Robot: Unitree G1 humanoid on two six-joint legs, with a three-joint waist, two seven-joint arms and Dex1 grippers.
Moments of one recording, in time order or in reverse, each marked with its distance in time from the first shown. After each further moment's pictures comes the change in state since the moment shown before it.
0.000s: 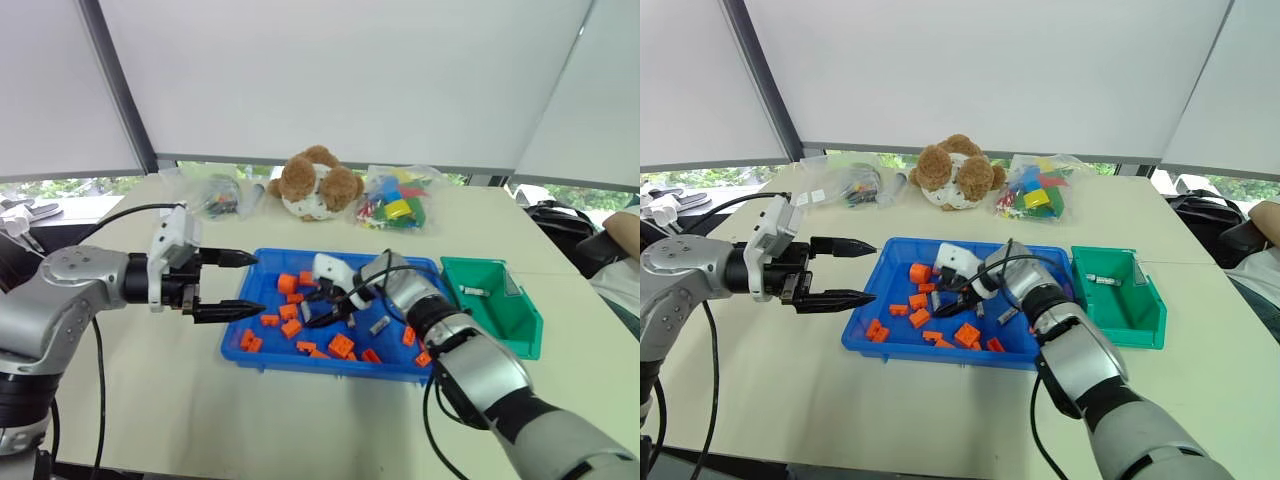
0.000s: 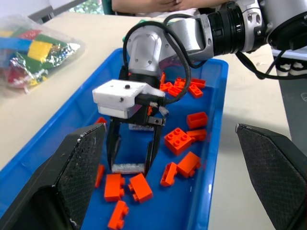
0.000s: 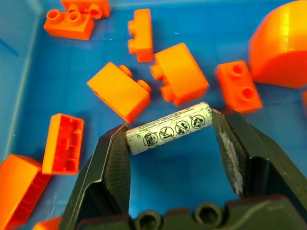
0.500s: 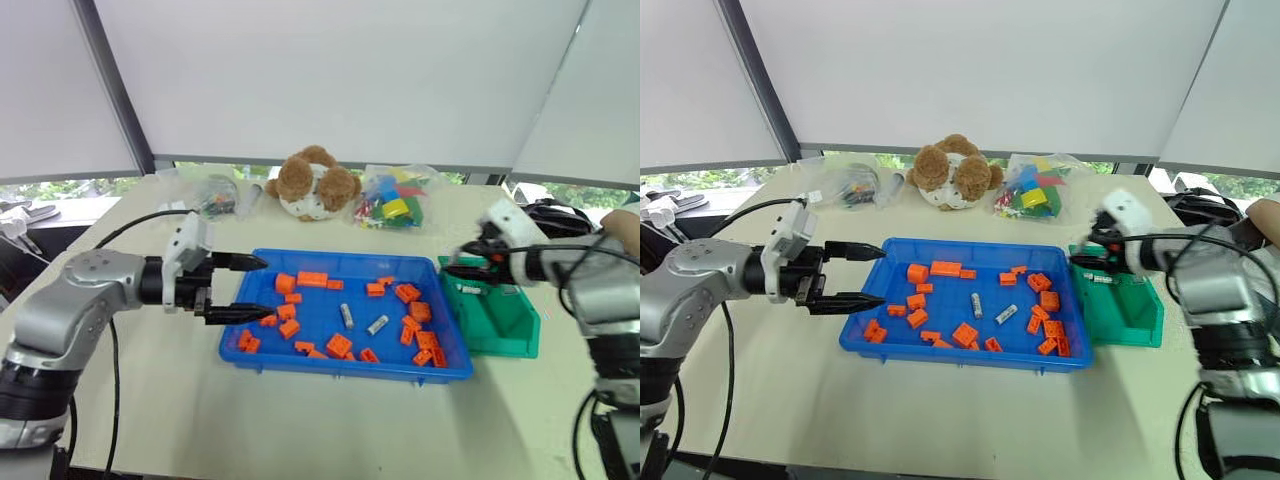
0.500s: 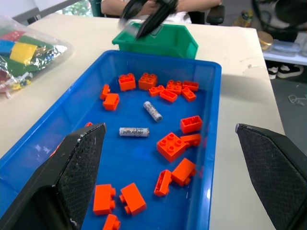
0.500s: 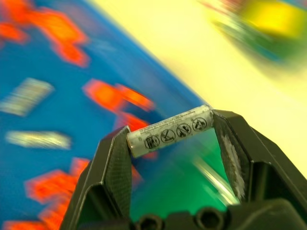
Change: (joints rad) left arm -0.043 -0.062 -0.073 0.079 0.037 -0.054 -0.042; right arm 0.452 -0.599 -0.398 -0.907 0.126 0.799 -0.200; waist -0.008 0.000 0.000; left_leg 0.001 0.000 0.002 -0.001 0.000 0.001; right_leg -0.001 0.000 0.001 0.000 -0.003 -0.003
